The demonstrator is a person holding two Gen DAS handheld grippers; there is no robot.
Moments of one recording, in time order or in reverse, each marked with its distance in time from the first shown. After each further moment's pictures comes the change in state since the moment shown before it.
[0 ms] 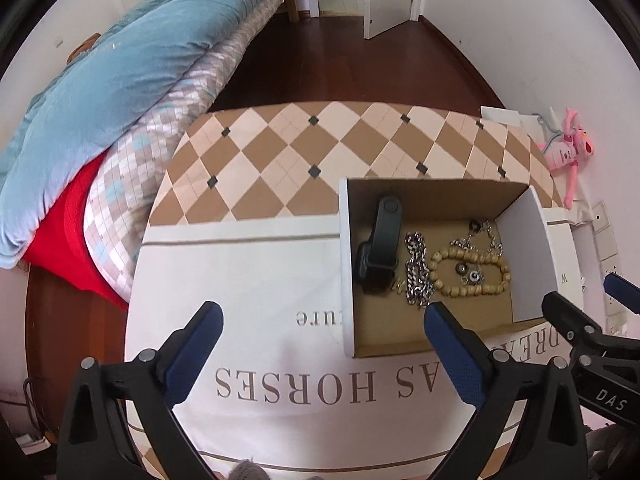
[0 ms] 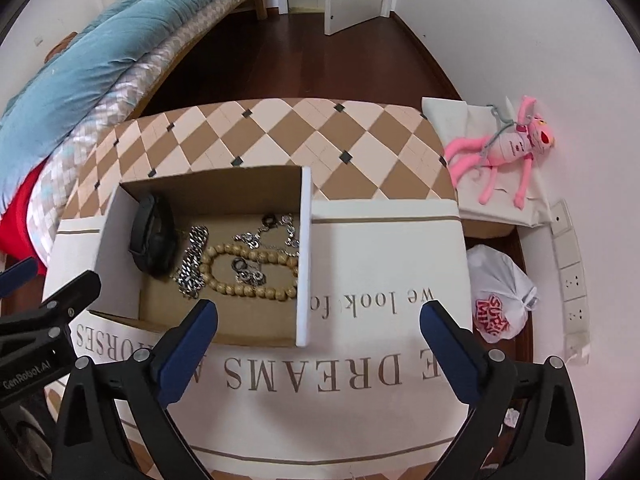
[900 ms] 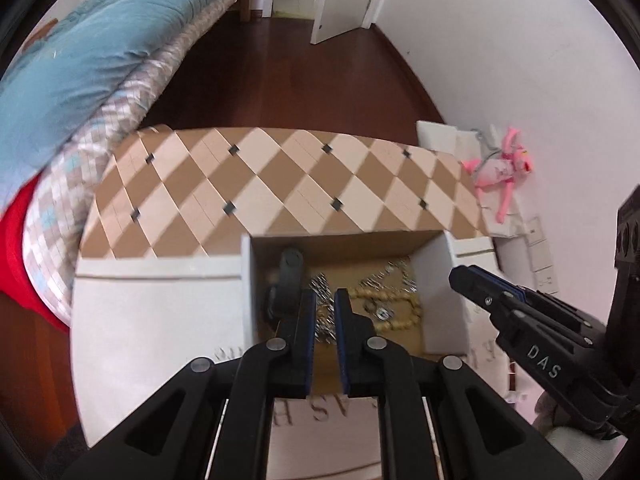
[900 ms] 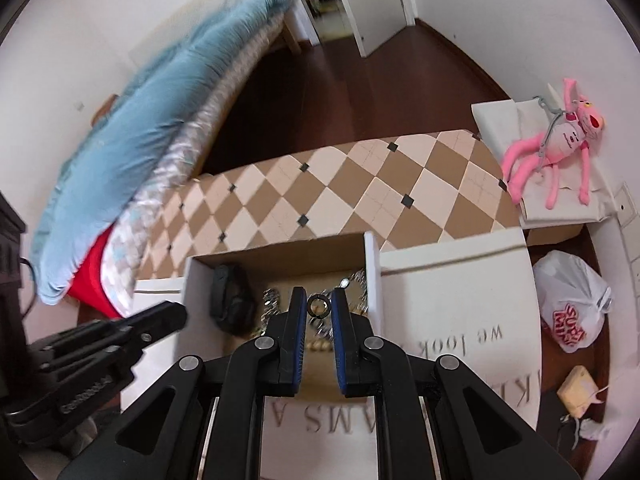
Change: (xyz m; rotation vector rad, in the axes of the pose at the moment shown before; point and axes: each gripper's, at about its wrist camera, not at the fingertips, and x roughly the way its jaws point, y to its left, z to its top) left arm -0.010 -0.023 0.049 0.012 0.017 -0.250; right arm -0.003 -0.008 0.038 0.110 -0.075 0.312
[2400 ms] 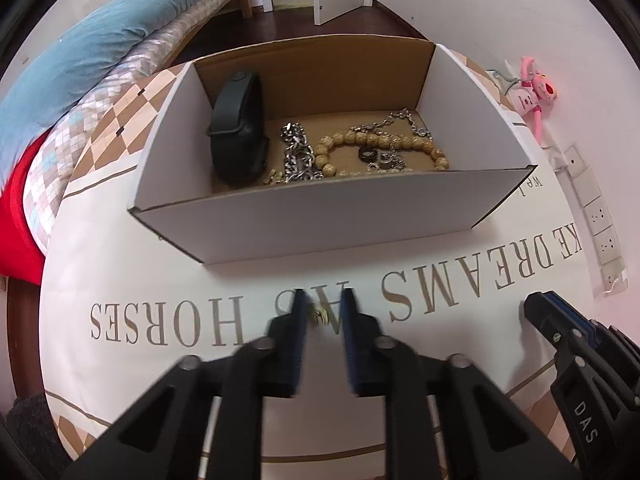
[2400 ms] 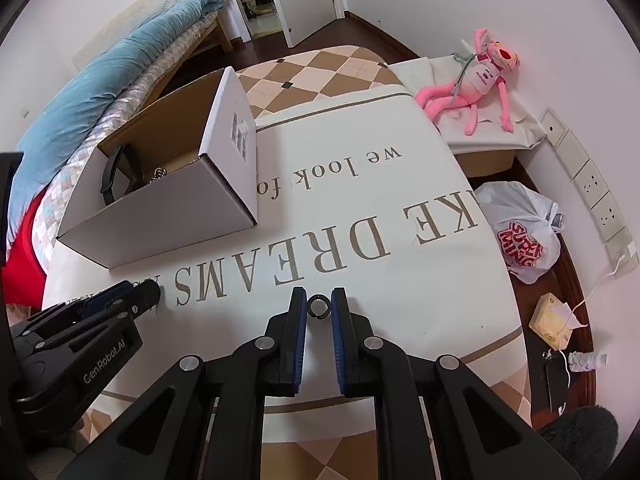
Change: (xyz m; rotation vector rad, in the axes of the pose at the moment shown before) left arm 0.069 -0.044 -0.126 0.100 -0.003 0.166; right arm 0.005 -0.061 -0.156 0.112 -0.049 -0.224
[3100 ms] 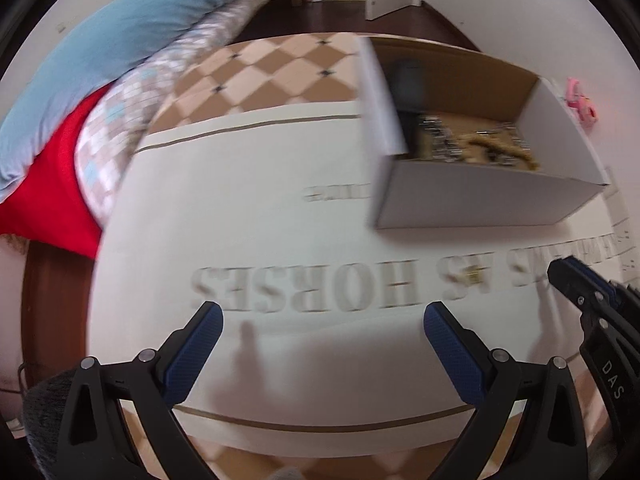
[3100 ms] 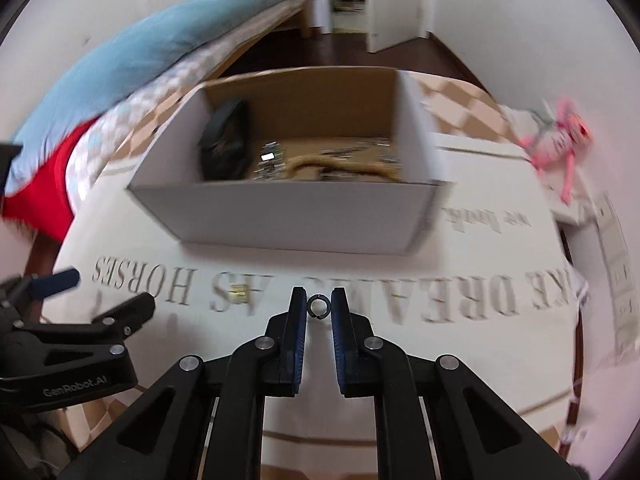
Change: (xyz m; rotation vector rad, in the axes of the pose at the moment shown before) left arm -0.017 0.081 -0.023 -0.103 0.030 0.069; right arm 0.007 0.090 0.004 -0.252 -0.007 0.067
